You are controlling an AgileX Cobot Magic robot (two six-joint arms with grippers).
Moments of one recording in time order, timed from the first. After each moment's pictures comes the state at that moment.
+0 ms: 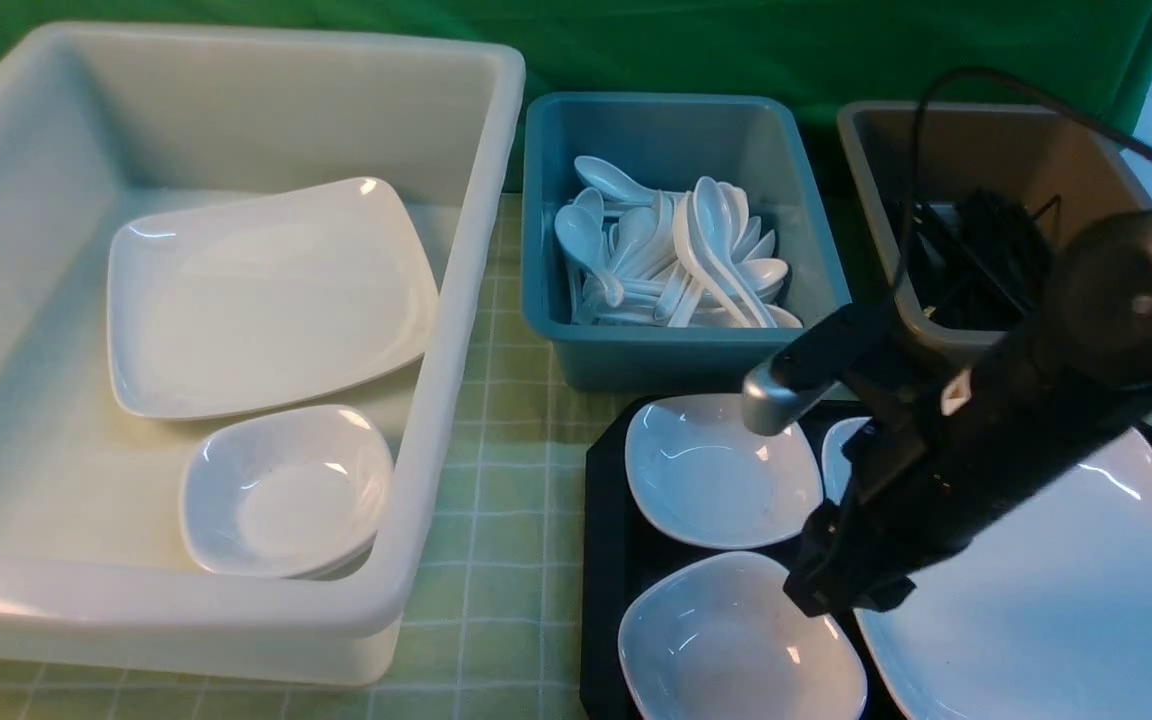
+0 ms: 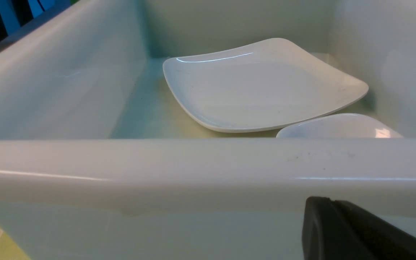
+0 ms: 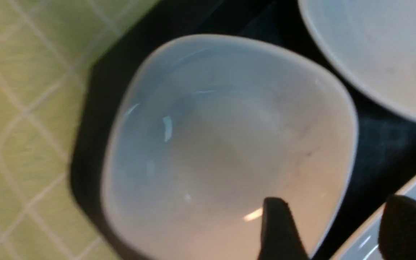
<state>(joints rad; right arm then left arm) 0.50 1.63 -1.08 0.32 0.84 -0.43 0.01 0.00 0.01 0.02 0.21 0.05</state>
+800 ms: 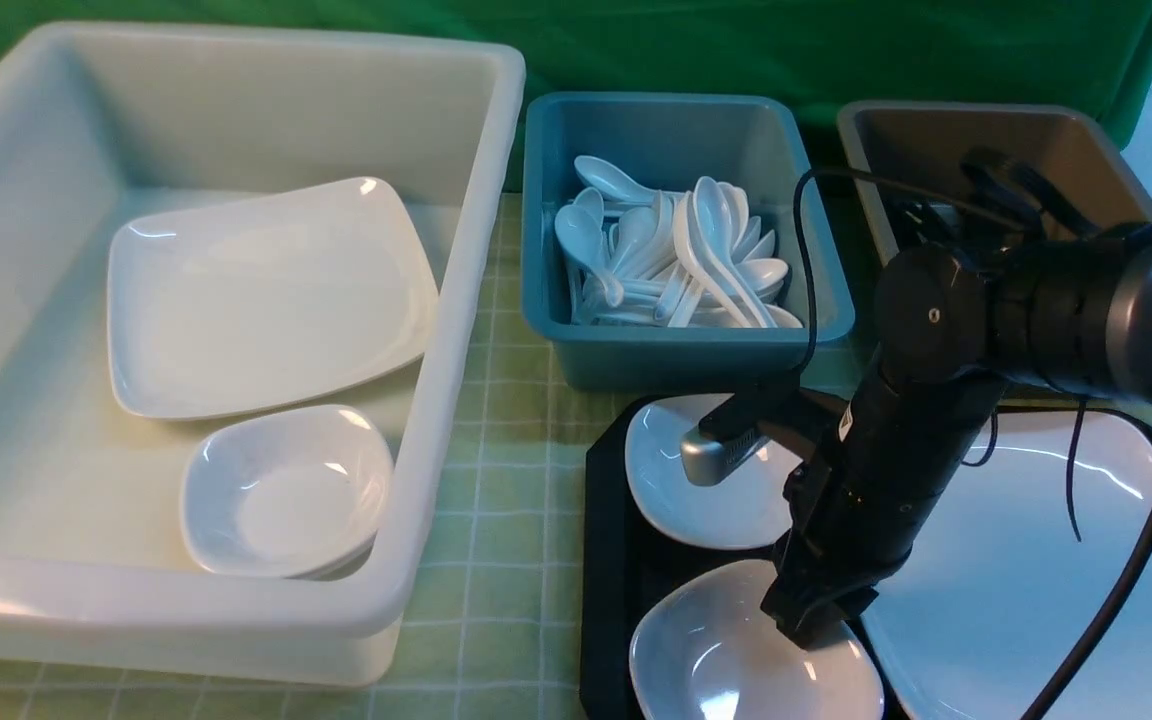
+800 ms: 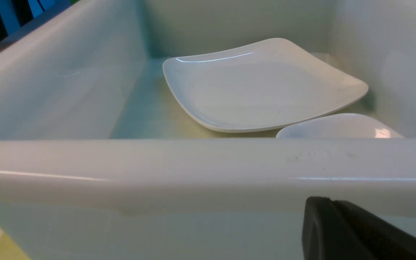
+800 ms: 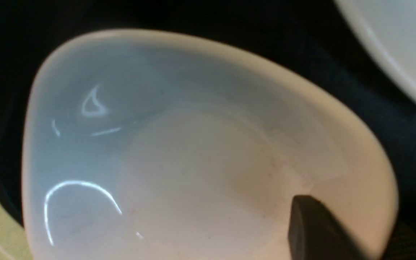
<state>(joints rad) 0.51 1.88 -1.21 0.25 0.97 -0.41 0.01 0.00 0.01 0.02 0.21 0.05</state>
